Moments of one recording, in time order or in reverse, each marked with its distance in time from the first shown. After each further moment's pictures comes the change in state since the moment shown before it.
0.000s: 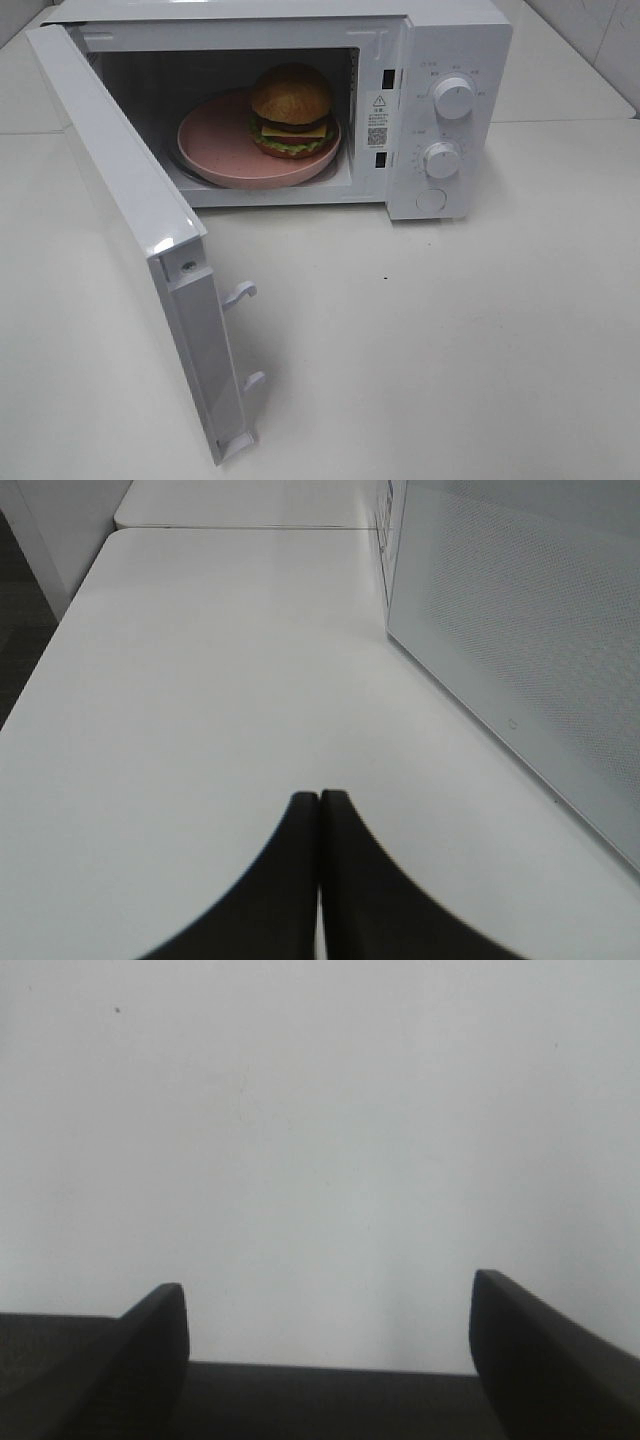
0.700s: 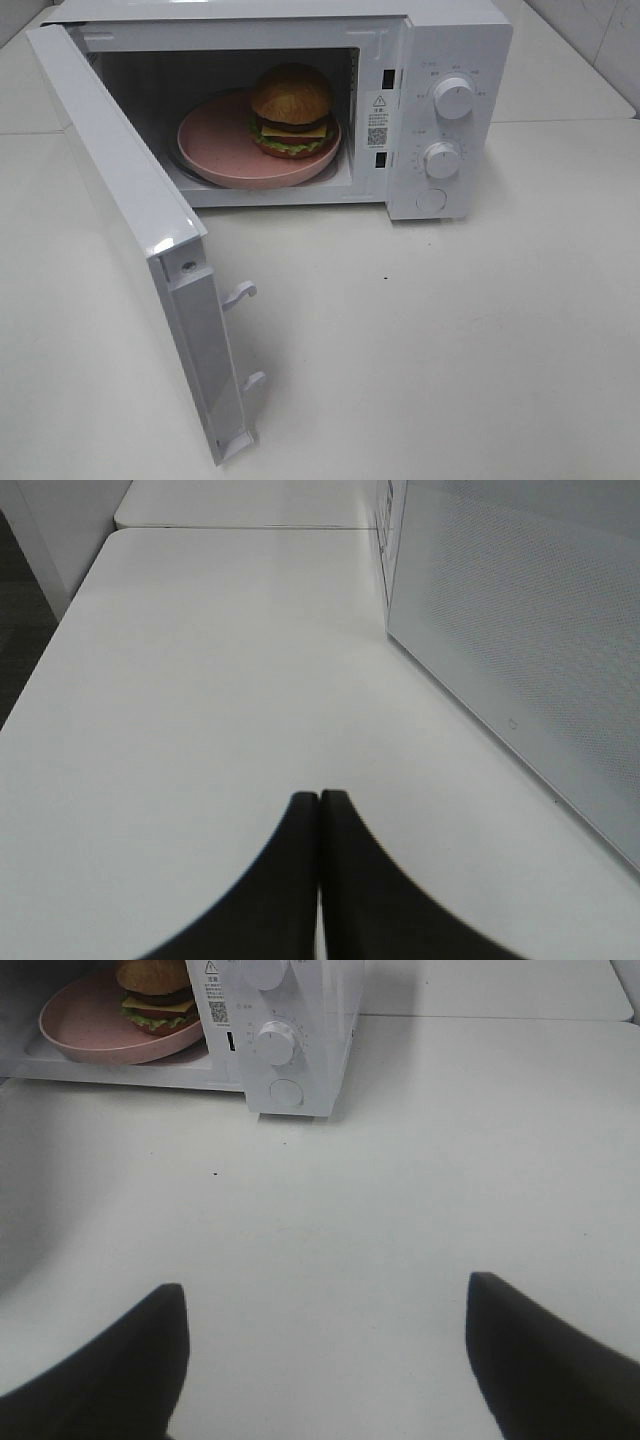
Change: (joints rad) left arm 0.000 0.000 0.000 0.000 0.000 0.000; right arm 0.000 -0.357 0.043 0.087 -0.069 -0.127
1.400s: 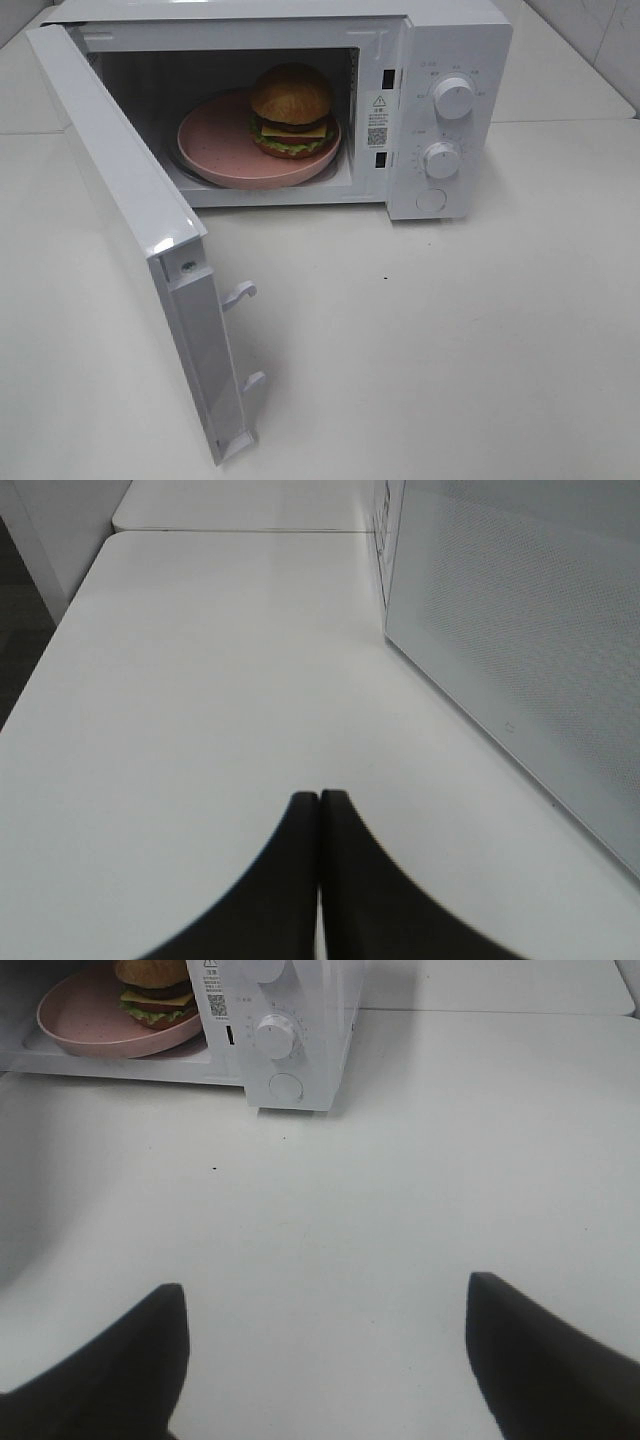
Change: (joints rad) left arm 0.000 0.000 -0.001 -0.003 -0.006 0.003; right arm 0.000 0.000 0.005 0.000 0.002 -0.001
